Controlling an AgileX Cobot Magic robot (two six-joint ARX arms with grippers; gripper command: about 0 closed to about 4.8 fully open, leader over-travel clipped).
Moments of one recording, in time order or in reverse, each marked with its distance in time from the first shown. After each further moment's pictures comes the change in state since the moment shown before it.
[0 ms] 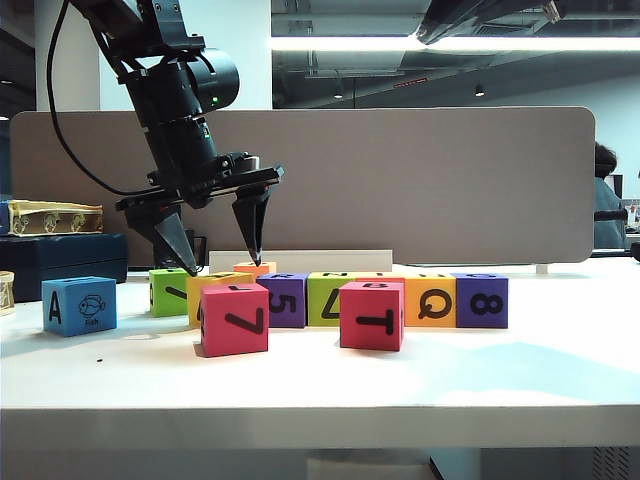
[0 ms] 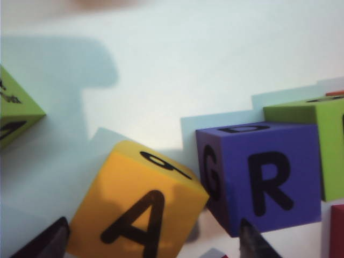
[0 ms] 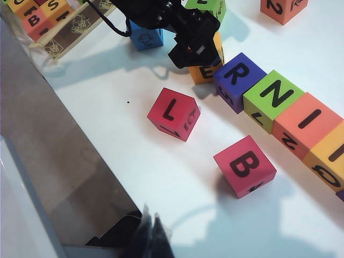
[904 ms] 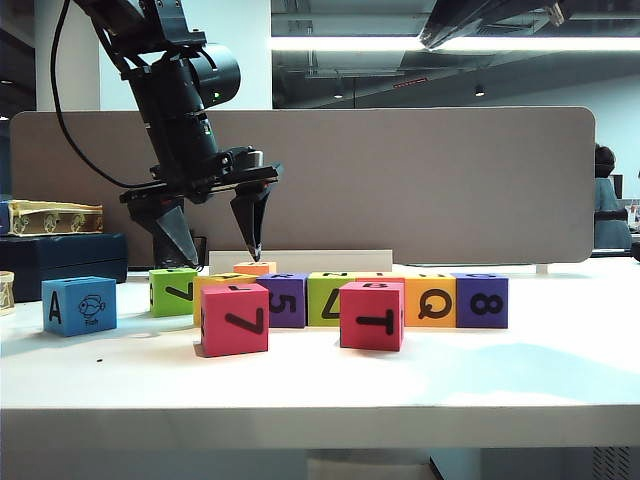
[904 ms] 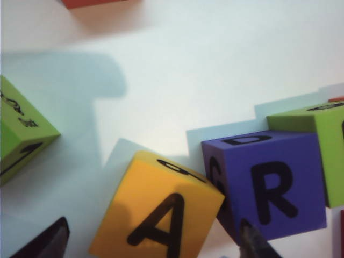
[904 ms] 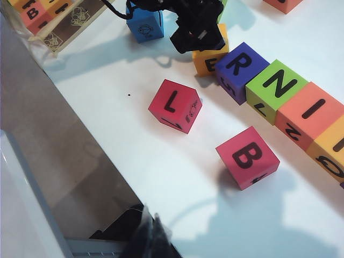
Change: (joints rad) left arm 0.002 0.006 0.025 0.003 -0.025 0.059; right arm 0.000 0.000 0.000 -0.026 0.000 0.000
